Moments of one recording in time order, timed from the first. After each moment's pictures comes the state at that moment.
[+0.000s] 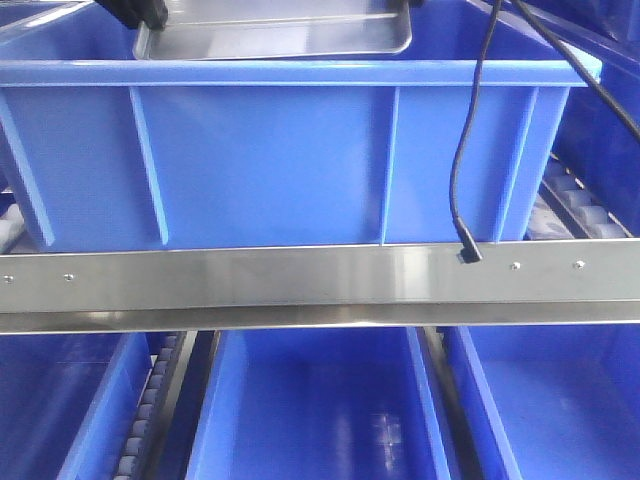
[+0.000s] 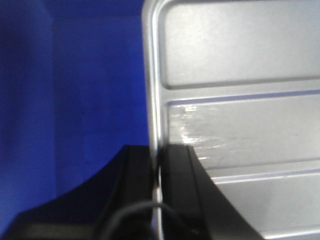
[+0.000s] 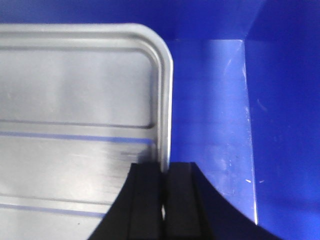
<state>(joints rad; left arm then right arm) -0.40 1.79 -1.71 0.12 0.71 -0.23 0.48 1.88 -1.88 -0.37 0.83 0.65</state>
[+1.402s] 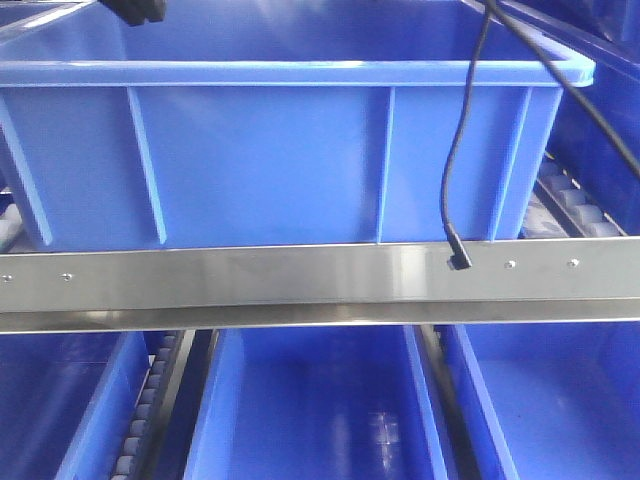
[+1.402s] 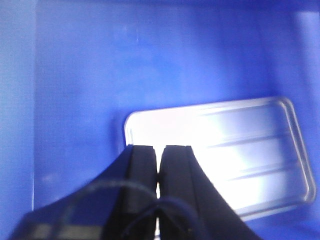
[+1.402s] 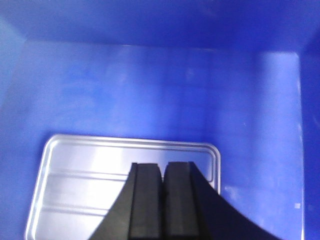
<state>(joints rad) -0.36 1.74 -1.66 0.03 0.71 -0.23 0.50 1.87 -1.85 -0.25 0.69 0.48</state>
